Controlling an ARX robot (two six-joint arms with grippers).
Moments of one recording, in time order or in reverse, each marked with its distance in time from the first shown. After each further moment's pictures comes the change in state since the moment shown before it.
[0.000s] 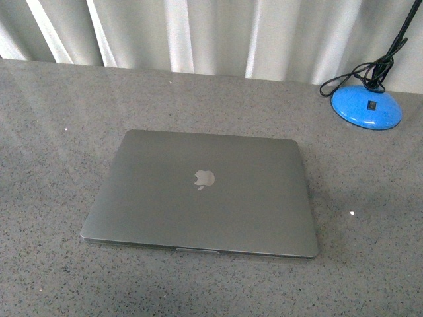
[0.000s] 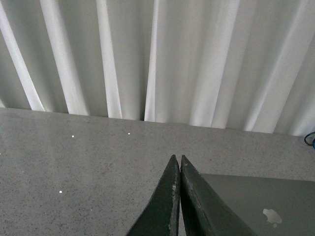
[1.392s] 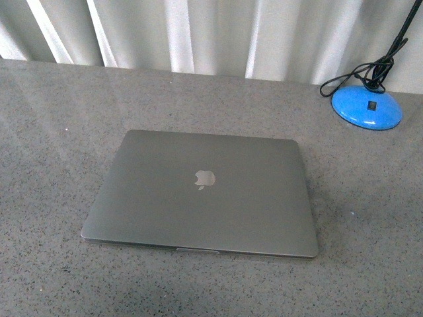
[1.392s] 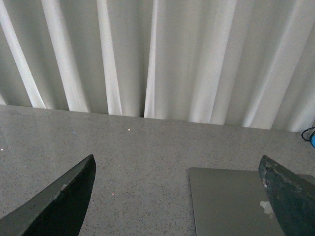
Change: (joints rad) left arm 0.000 -0.196 0.000 -0.203 0.000 0.000; right arm 0.000 -0.140 0.000 -0.142 0.000 0.004
